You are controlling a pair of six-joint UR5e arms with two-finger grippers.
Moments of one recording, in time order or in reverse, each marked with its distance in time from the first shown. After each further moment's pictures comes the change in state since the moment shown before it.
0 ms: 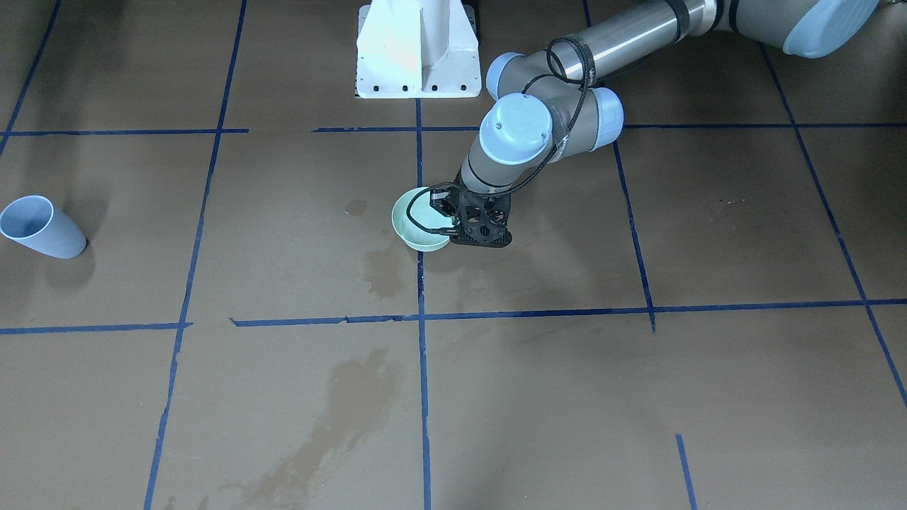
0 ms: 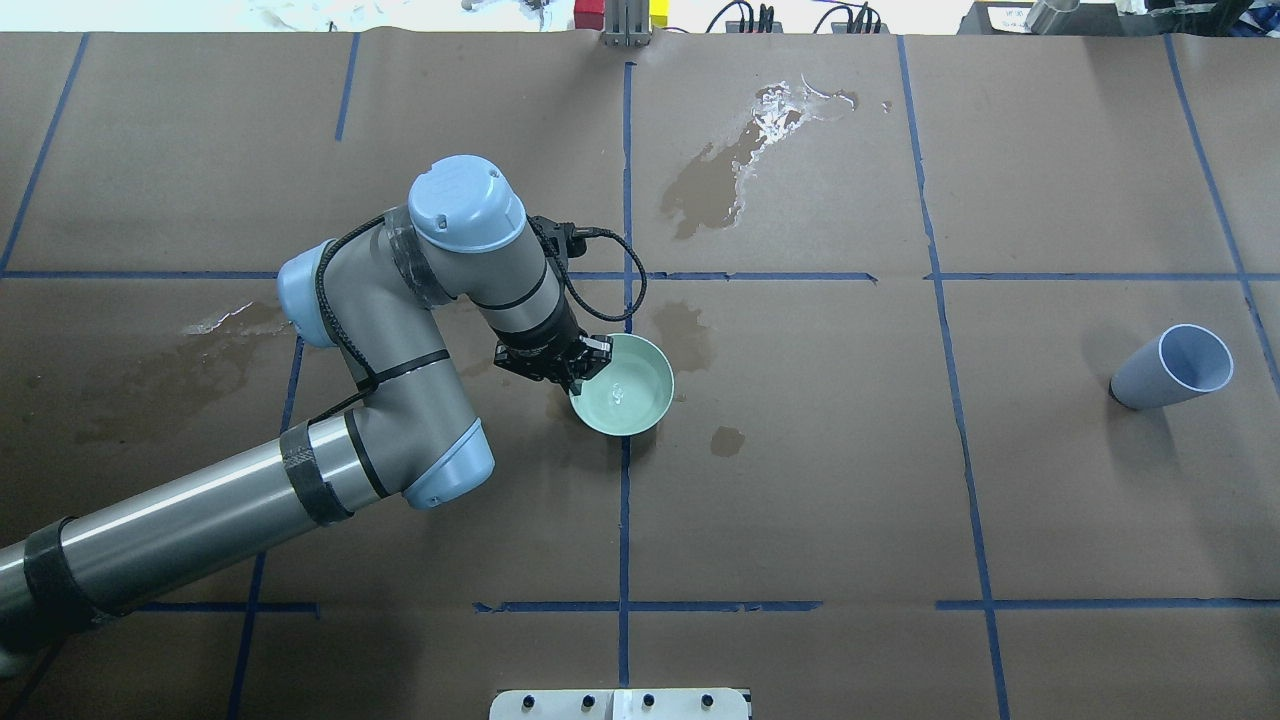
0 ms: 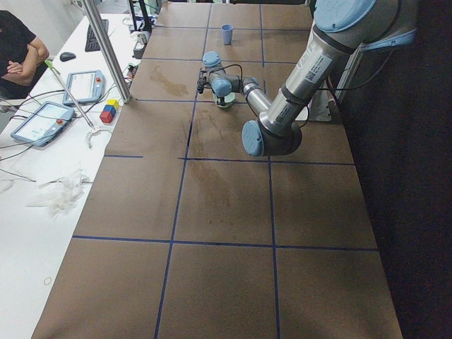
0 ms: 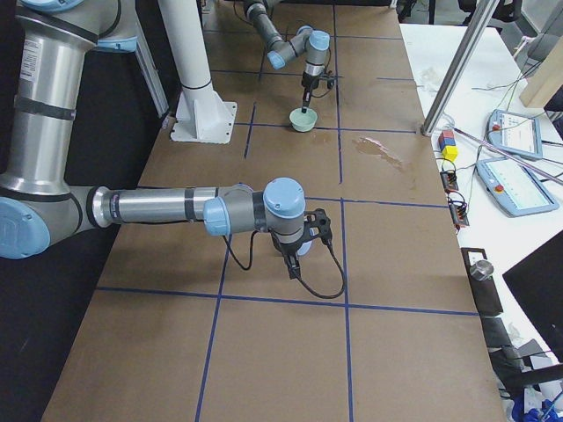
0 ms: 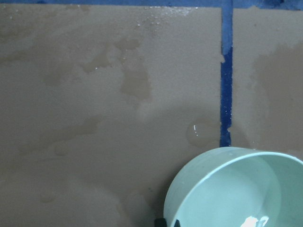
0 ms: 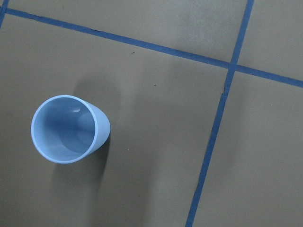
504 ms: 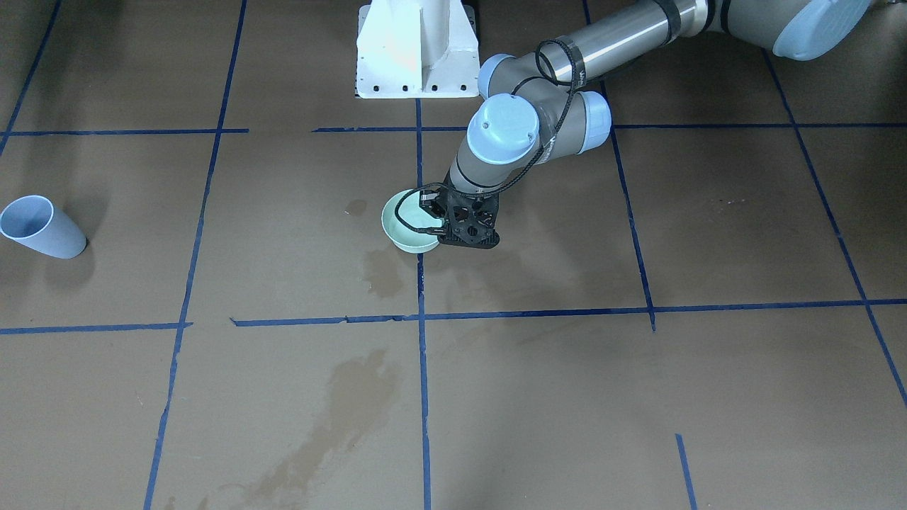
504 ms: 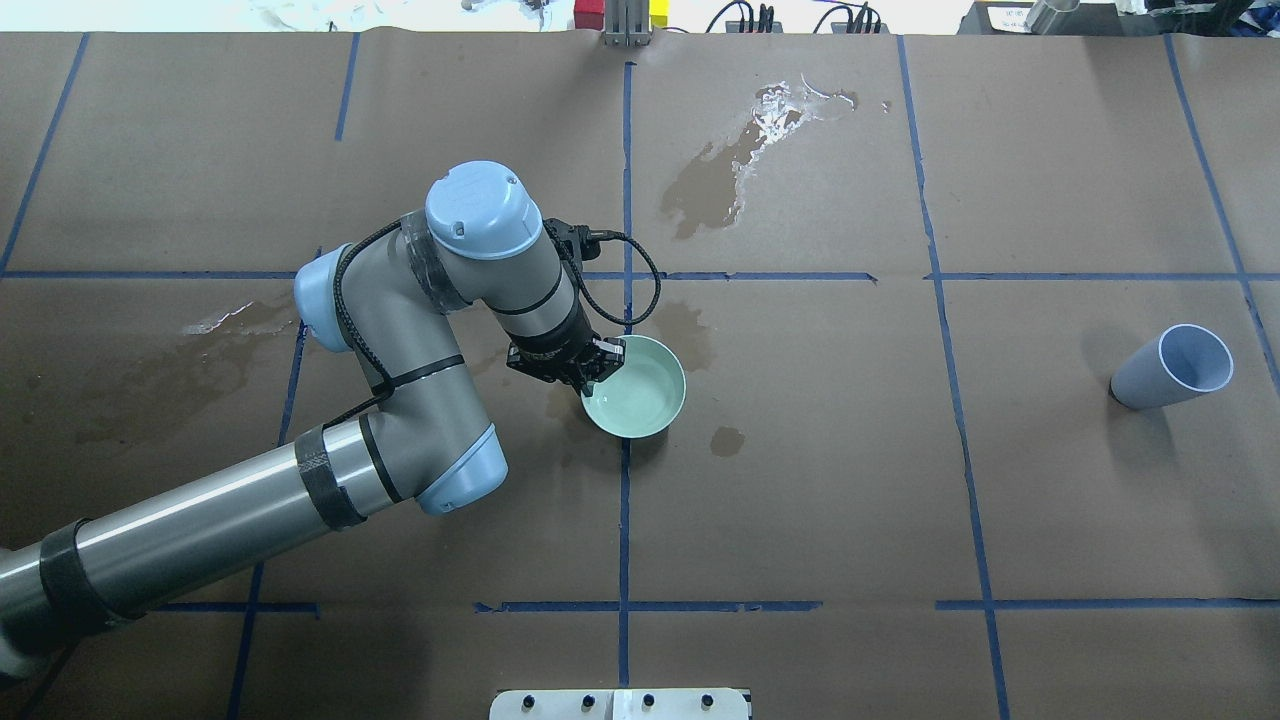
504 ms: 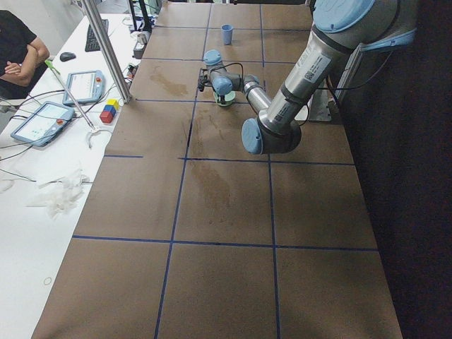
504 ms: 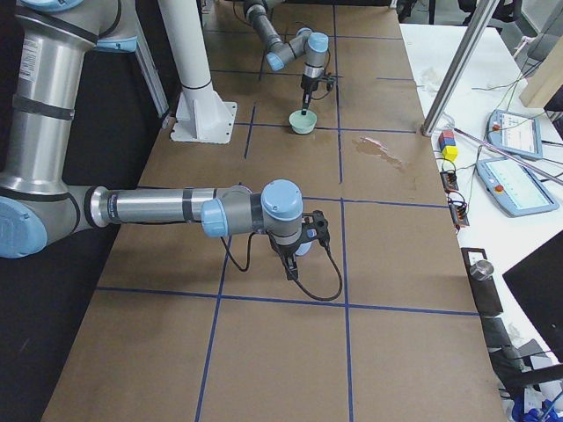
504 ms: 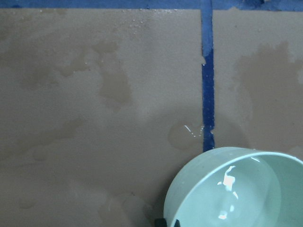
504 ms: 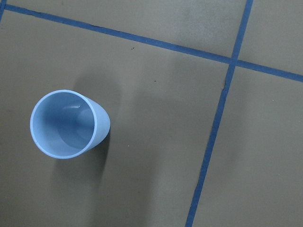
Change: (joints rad) left arm 0.013 -0.013 0.011 -0.008 0.015 0.000; right arm 0.000 -0.009 0.000 0.003 0.007 -0.002
